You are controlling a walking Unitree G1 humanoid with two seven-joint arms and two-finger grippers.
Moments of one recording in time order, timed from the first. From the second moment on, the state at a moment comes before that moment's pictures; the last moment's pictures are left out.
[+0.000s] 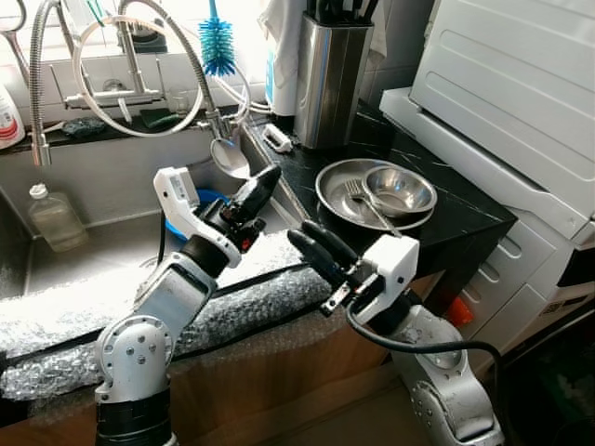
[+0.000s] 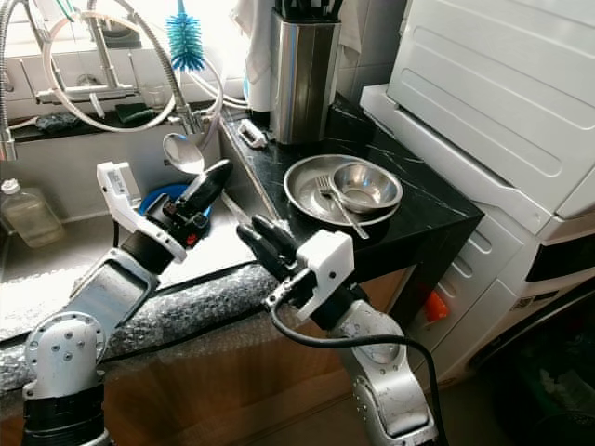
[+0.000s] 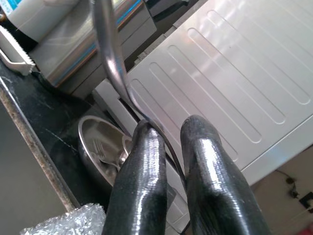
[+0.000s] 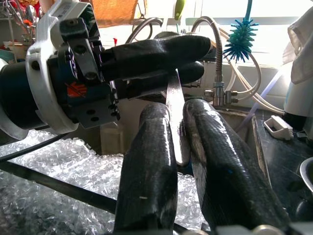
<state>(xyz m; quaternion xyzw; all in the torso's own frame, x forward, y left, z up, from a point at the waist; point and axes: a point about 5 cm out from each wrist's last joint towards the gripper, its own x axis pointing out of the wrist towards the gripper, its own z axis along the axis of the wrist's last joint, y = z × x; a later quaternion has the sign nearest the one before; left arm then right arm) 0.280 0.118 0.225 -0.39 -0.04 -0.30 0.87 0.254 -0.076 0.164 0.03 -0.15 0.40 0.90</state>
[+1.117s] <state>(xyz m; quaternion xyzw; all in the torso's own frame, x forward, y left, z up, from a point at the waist) 0.306 0.199 0.257 -0.12 -0.19 0.00 0.98 0.265 -0.085 0.164 0.03 -0.14 0.34 0.93</state>
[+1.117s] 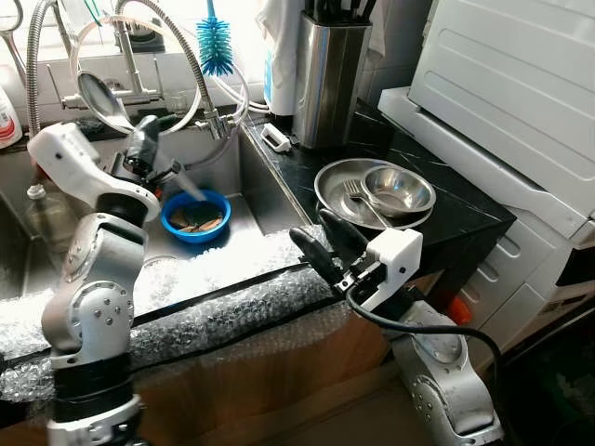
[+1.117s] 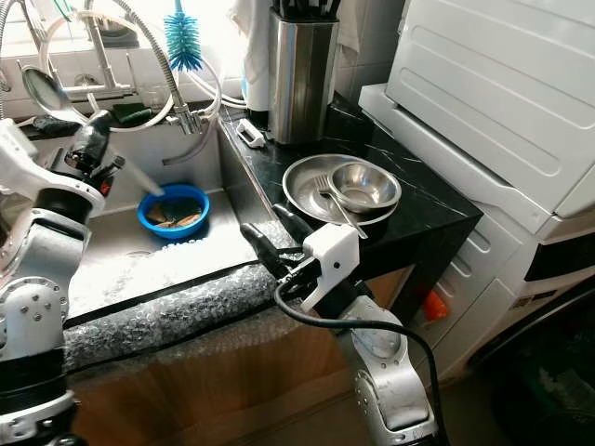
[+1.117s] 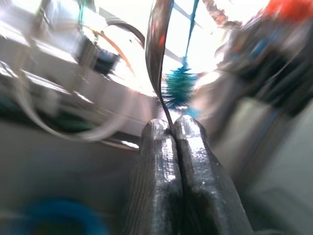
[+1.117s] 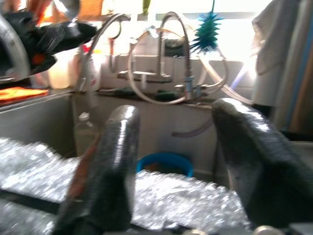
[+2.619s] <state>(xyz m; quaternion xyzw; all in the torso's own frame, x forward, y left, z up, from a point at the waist) 0.320 0.226 0.162 0.12 -0.01 0.10 0.99 0.264 -0.103 0.152 0.02 -0.12 0.24 0.96</state>
